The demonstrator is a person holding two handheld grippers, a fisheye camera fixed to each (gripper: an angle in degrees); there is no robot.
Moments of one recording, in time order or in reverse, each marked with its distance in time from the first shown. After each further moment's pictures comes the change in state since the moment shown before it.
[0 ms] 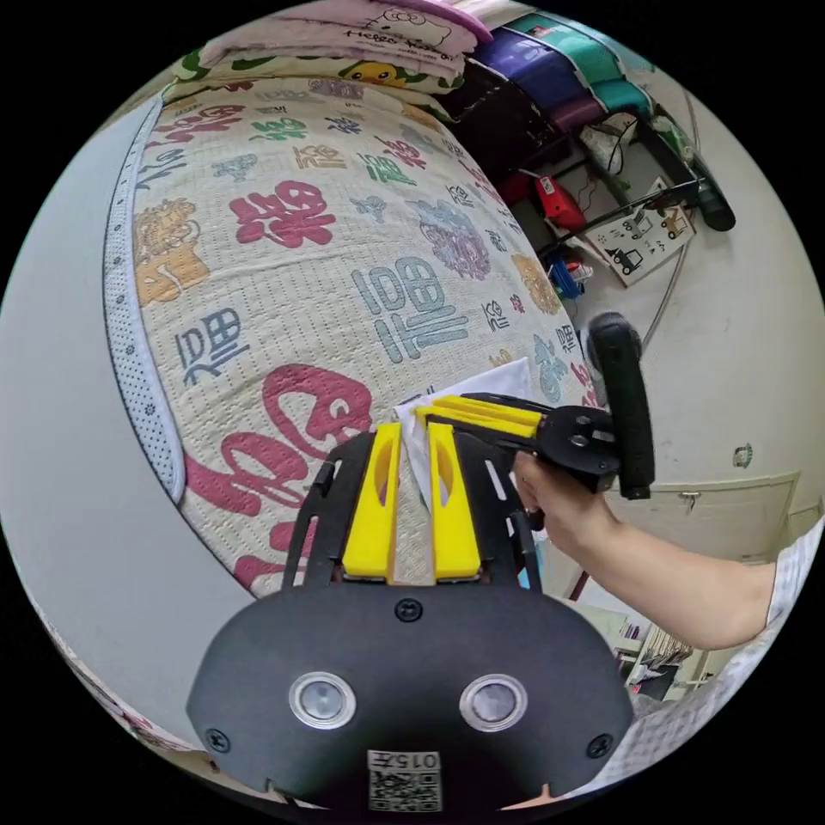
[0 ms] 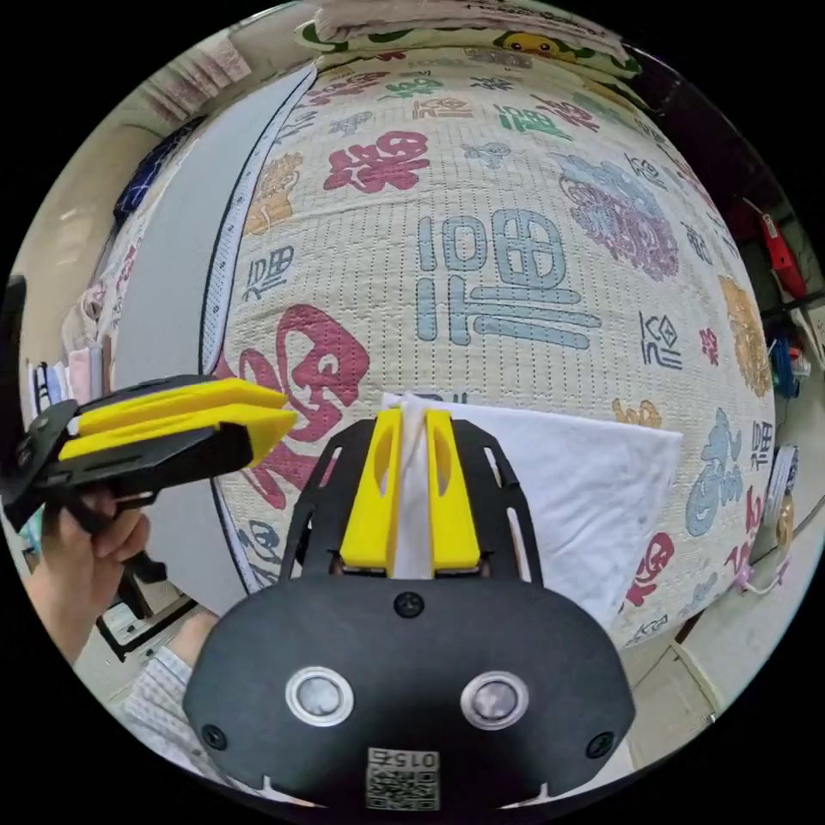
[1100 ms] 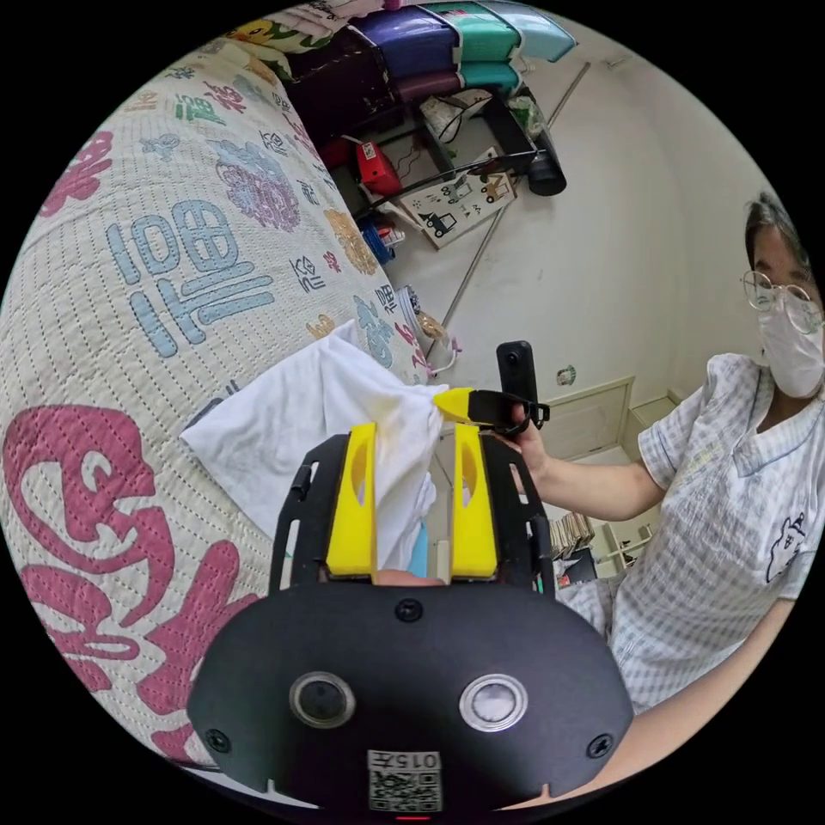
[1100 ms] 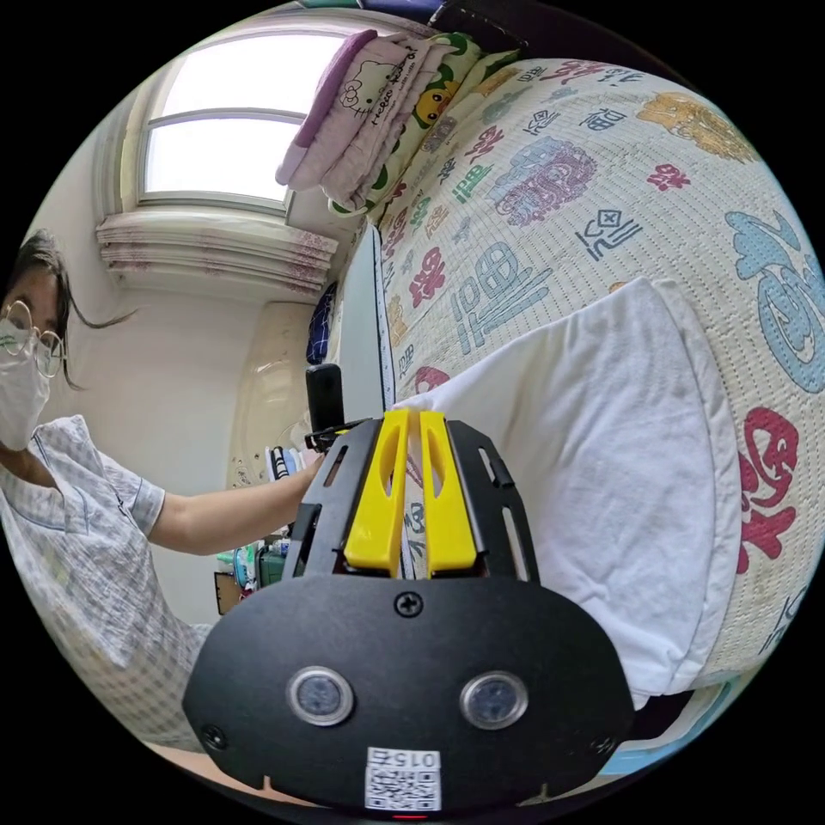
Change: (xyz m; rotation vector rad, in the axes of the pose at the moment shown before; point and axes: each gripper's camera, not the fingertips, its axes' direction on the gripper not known) left arm 0.043 -0.079 0.061 -0.054 0.705 0.260; right arm 0.099 0.198 -0.591 0.303 -0.807 0.189
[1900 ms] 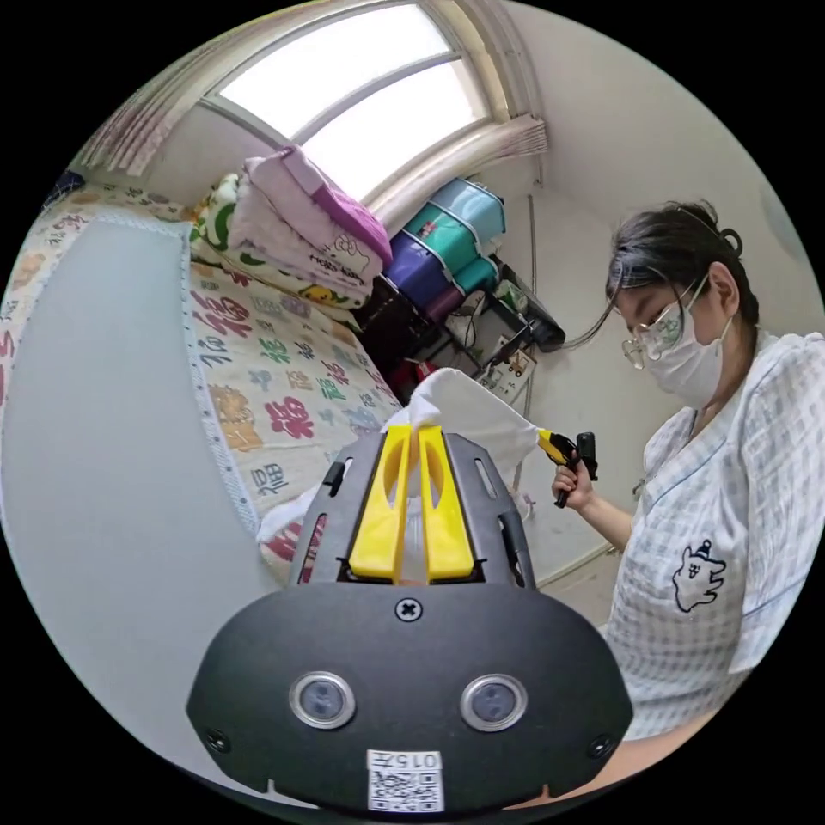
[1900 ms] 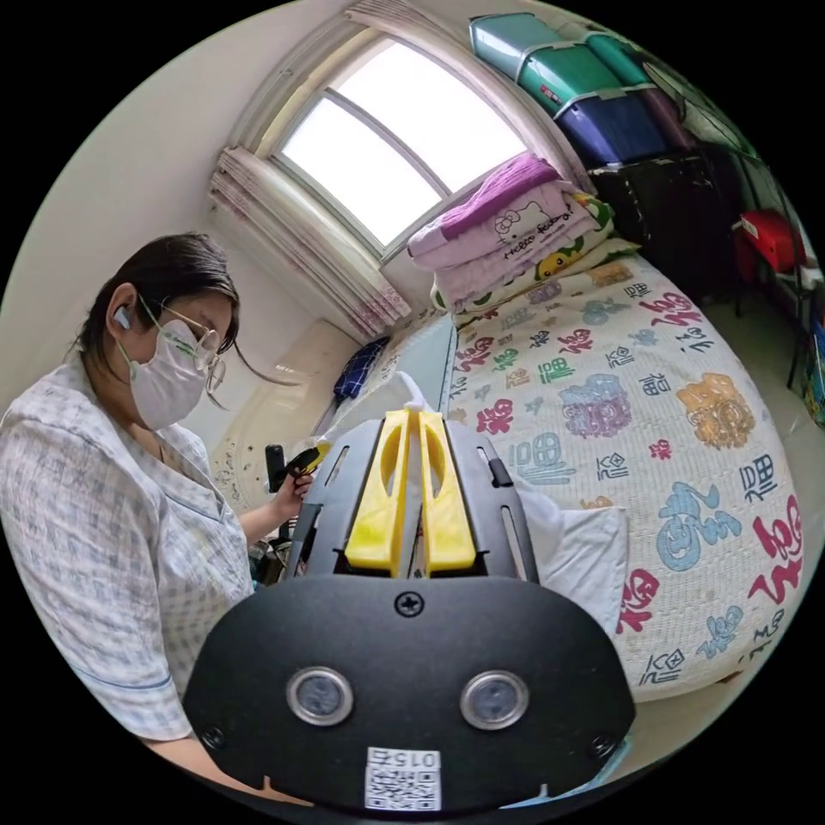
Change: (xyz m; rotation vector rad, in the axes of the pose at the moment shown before) left arm 0.175 0.307 -0.263 0.673 -0.440 0.118; right arm -0.223 0.070 -0.128 0.232 0.079 -0.429
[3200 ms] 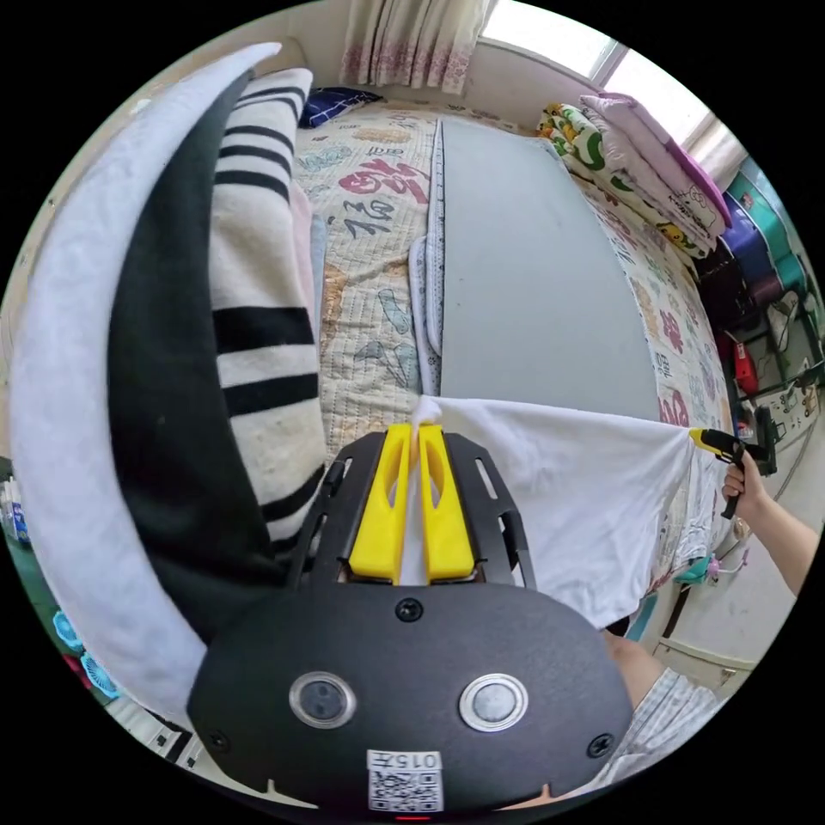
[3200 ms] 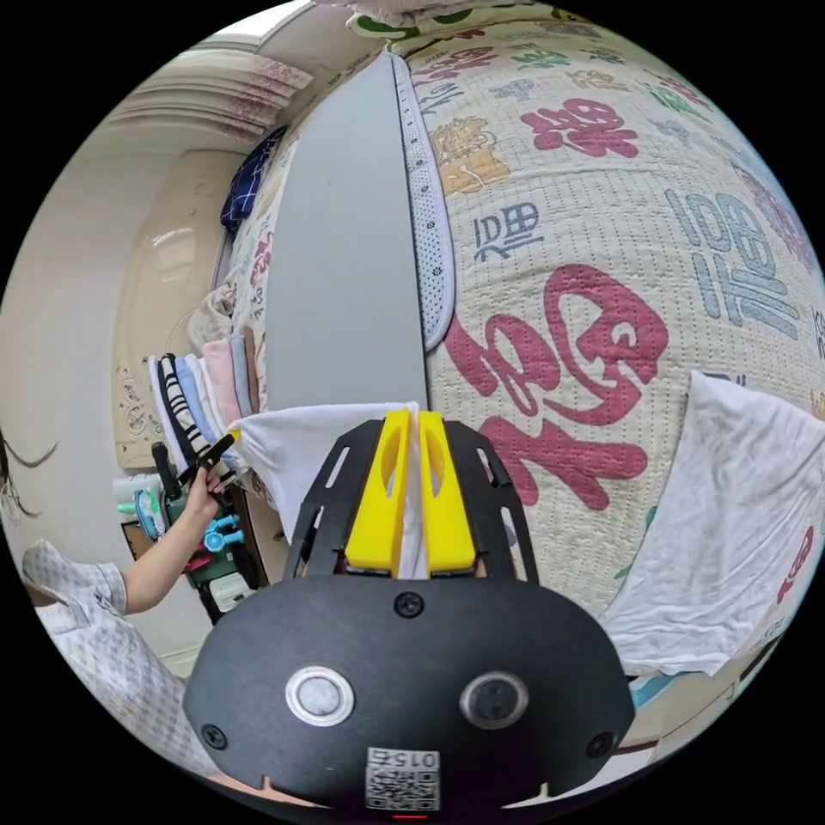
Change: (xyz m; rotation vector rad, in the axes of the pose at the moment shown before) left arm -0.184 0.269 -0.282 -0.345 -0.987 -0.446; right arm 0.349 0.316 0.611 -0.707 0.213 0.239
